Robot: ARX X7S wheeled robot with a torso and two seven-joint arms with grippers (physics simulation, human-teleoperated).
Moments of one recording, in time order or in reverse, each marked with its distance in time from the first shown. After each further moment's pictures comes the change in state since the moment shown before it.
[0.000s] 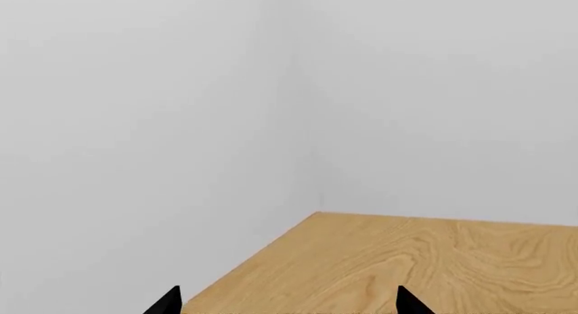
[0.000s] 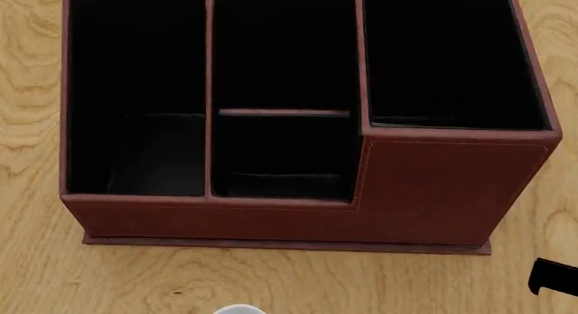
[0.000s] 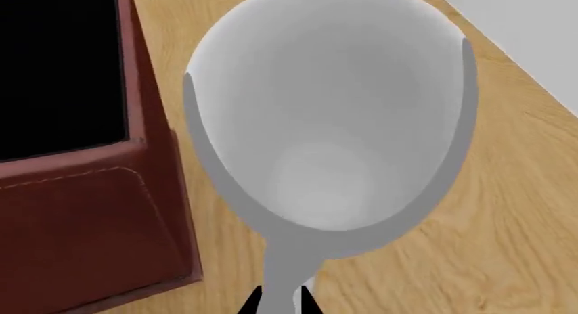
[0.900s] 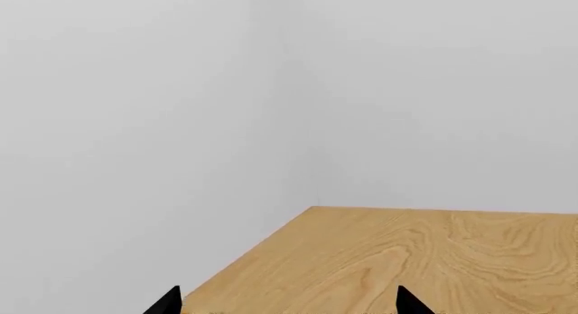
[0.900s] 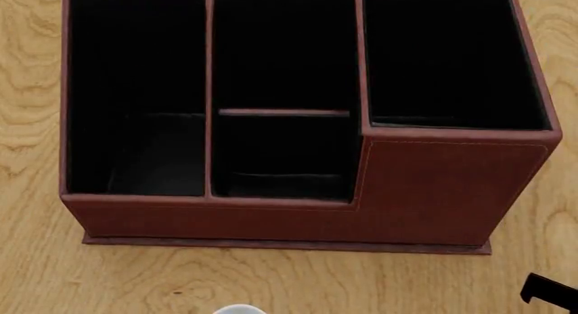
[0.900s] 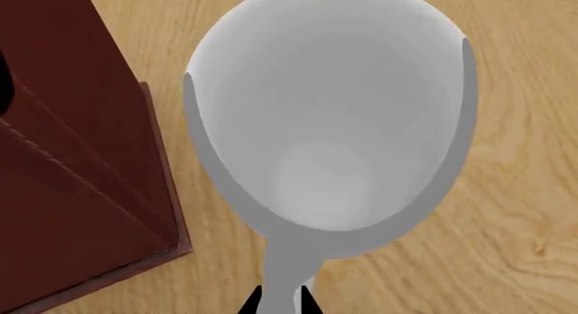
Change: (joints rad) left arm 0.030 -0.002 0.034 -0.032 -0.015 0.033 -0.043; right arm -0.187 -0.070 -0.162 0.175 -0.070 -0.271 -0.176
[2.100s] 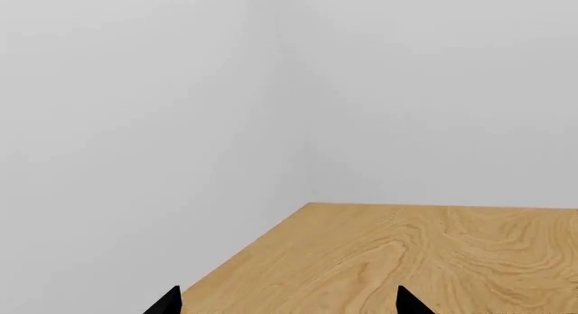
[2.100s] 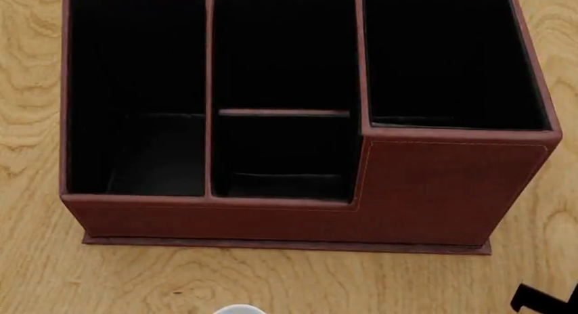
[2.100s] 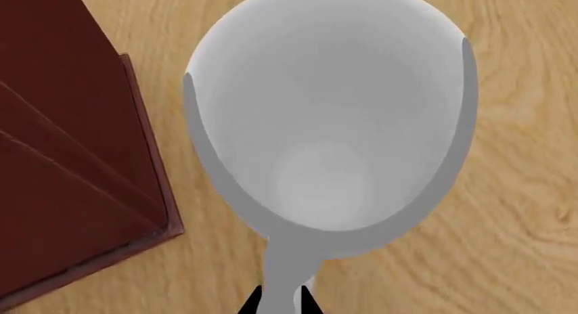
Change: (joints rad) left arm 0.028 -0.009 0.010 -0.008 -0.036 0.008 -0.036; right arm -0.069 -0.047 -0.045 0.050 0.009 -0.093 -0.026
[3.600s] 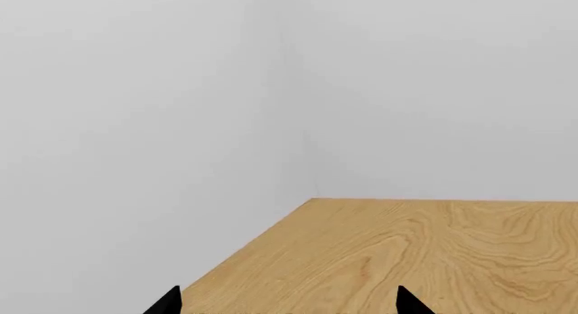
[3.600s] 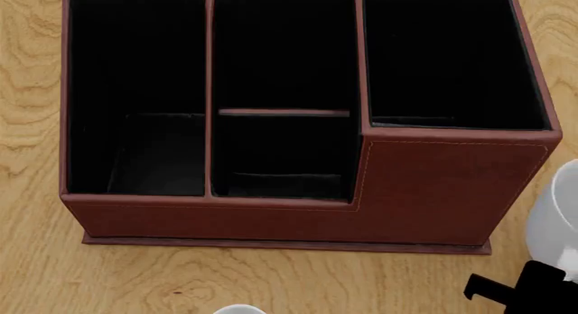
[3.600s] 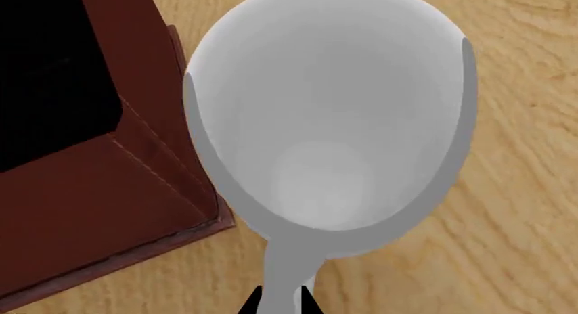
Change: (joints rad) left arm 0.035 -0.017 0.003 -0.001 -0.035 0.003 -0.040; right arm -0.024 -0.158 -0.015 0.116 -0.010 -0.002 -0.053
